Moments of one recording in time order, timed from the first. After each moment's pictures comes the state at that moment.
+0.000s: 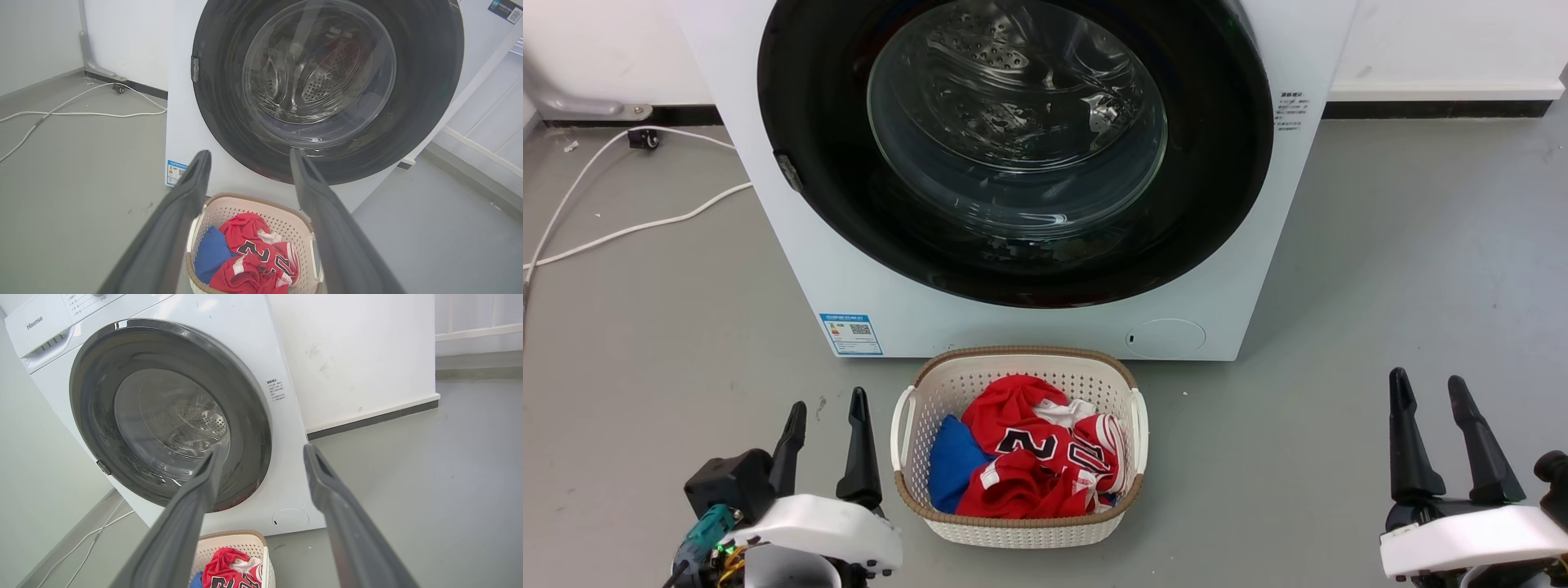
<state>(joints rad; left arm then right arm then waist) -0.02 0.17 -0.18 0.06 -0.51 0.18 -0.14 0.05 -0.05 -0.08 -0.02 0.38 0.13 -0.14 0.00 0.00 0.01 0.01</state>
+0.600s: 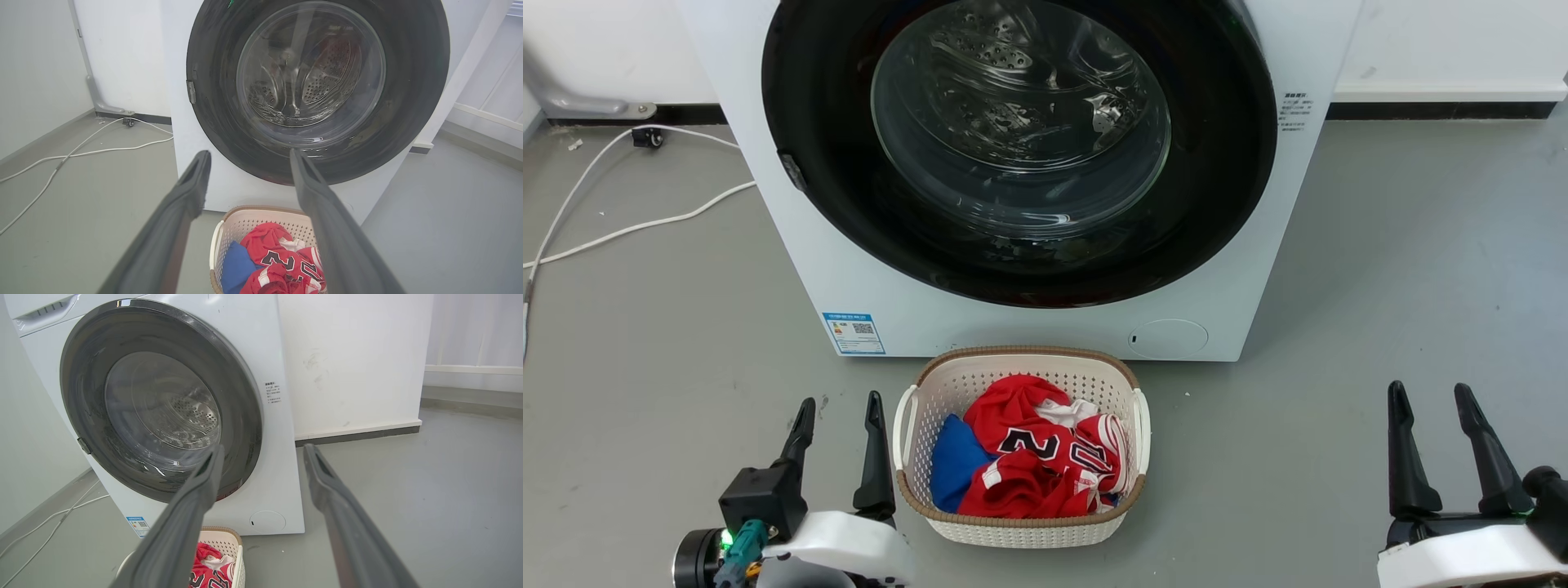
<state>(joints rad) 0.00 0.18 -0.22 0.04 -0.35 0.20 -0.19 0.08 -0.05 -0.08 -0.04 0.22 0.13 -0.19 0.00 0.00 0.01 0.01</state>
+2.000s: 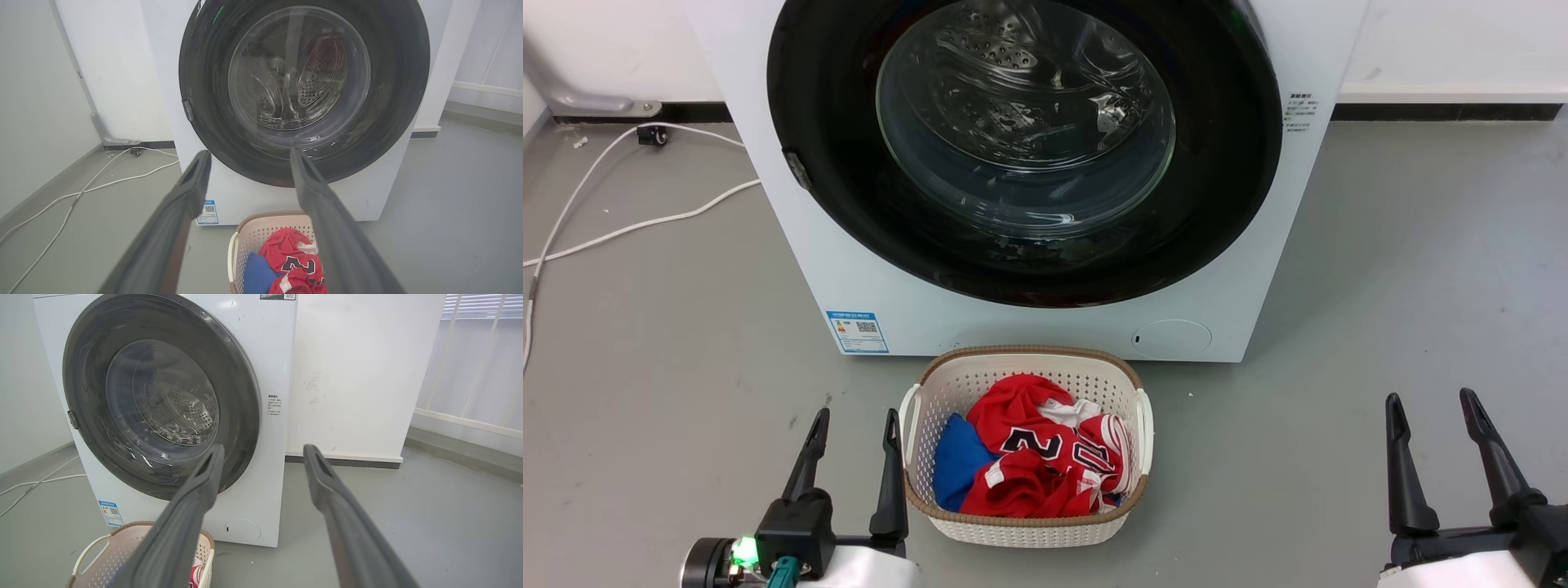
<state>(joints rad) 0.05 0.08 -0.12 0.06 -0.07 0.08 -0.26 0.12 -0.05 -0.09 -0.08 0.03 0.13 -0.26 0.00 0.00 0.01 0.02</state>
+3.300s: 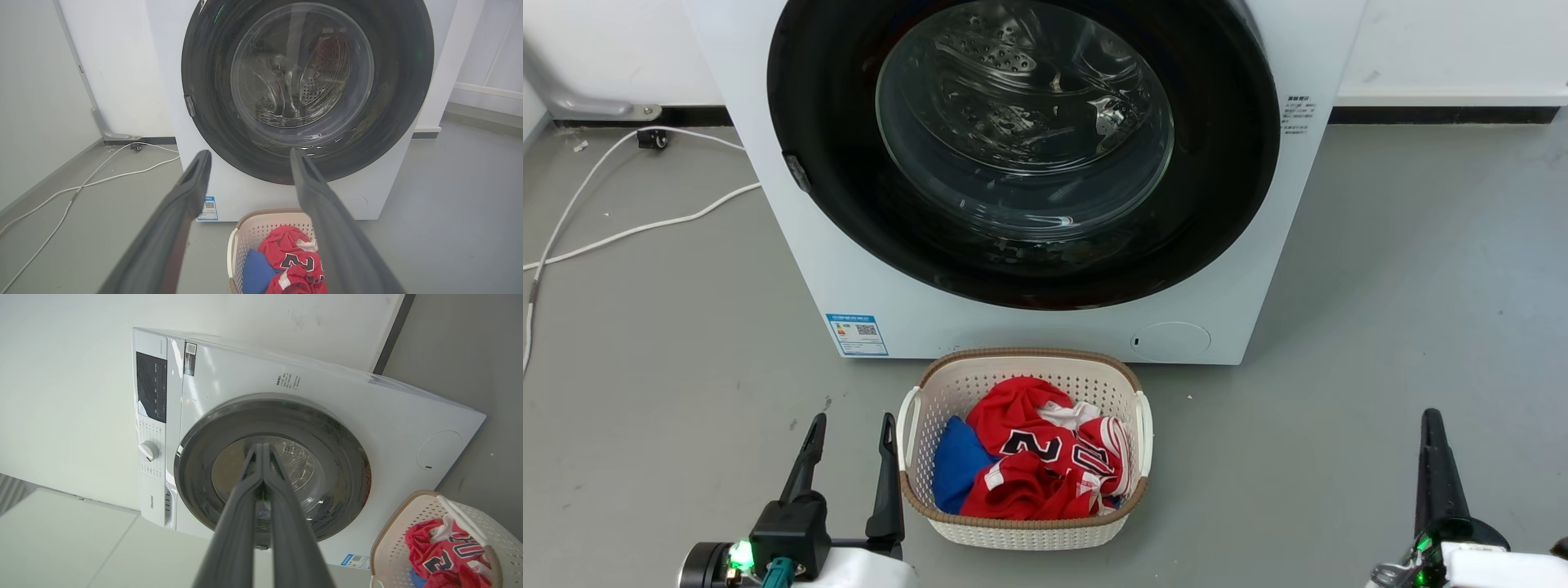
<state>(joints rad) 0.05 0.05 -0.08 0.08 -0.06 0.05 -0.26 0.11 -0.05 0.02 -0.03 1.37 0.13 -0.26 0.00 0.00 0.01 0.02</state>
